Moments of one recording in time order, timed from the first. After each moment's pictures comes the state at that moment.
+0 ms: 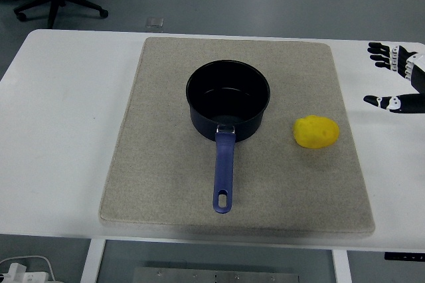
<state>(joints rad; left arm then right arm) 0.00 0.00 -0.04 -0.13 0.03 -0.06 -0.19 0.67 -0.94 0.45 1.29 -0.79 -0.01 0.57</state>
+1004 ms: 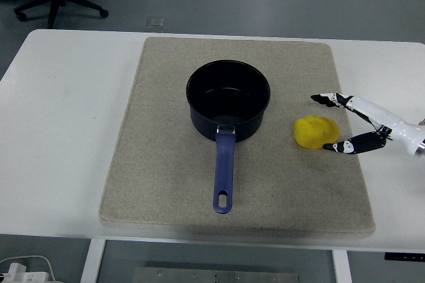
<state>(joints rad) 0.00 0.00 -0.04 -0.13 0.03 -0.06 -0.19 0.72 -0.78 0.30 1.20 -1.05 -0.01 0.58</state>
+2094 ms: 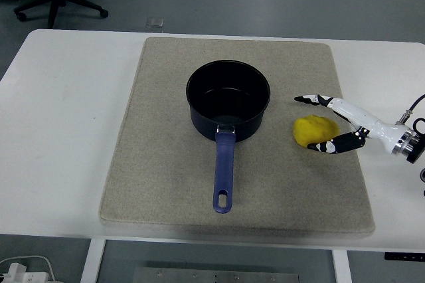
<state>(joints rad) 0.00 0.00 -0.04 -0.13 0.03 -0.06 -0.19 0.76 -0.66 0.21 1.09 -1.12 -0.11 0.61</state>
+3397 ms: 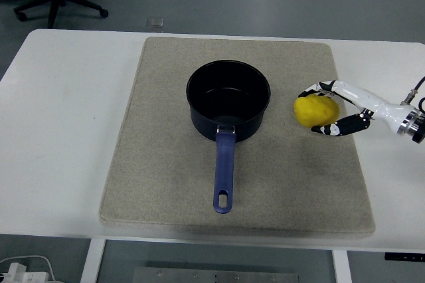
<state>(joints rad) 0.00 0.00 -0.04 -0.13 0.03 -0.06 -0.19 0.89 -0.67 0.16 1.04 -1.09 -0.08 0.61</state>
